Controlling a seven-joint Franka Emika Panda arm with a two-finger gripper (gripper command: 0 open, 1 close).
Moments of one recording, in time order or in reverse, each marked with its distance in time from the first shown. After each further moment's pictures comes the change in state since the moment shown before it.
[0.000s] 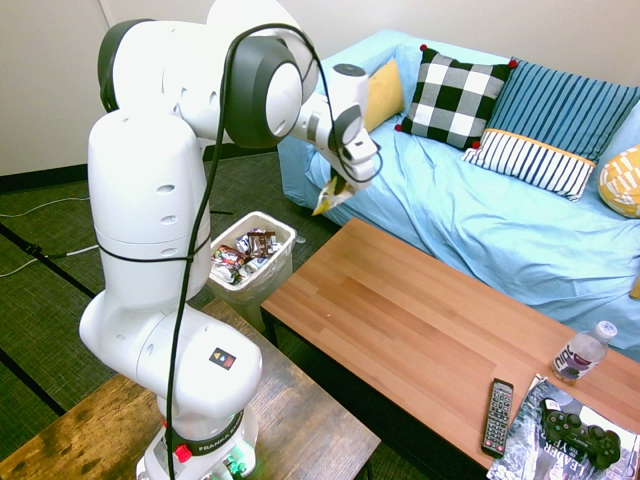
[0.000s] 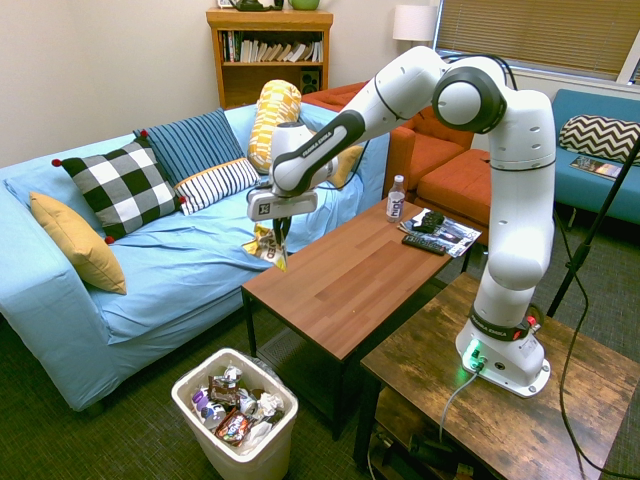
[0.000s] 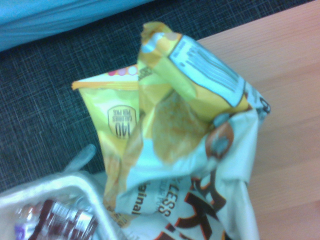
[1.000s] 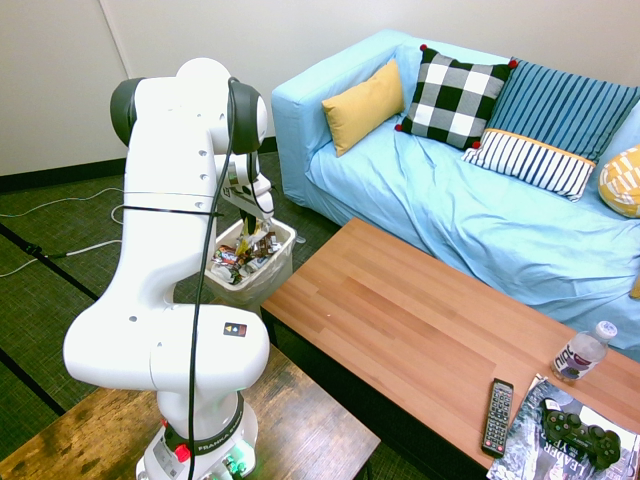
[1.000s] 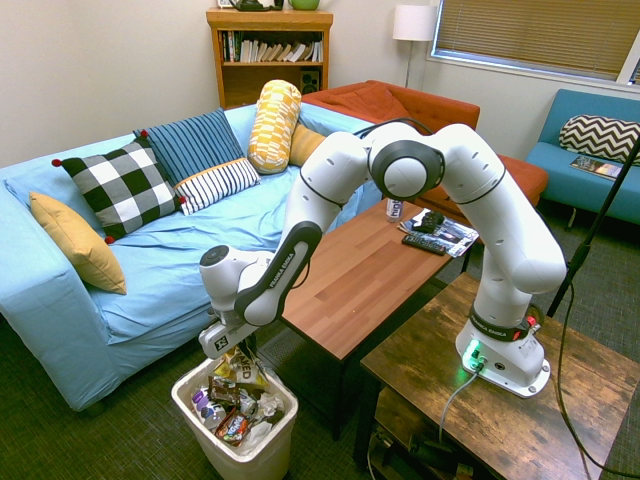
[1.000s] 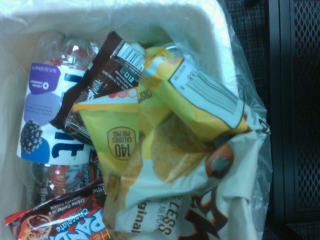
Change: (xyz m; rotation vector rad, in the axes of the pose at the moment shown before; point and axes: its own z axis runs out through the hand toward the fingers) arm -0.227 -0.005 0.196 -0.218 0.060 -0.211
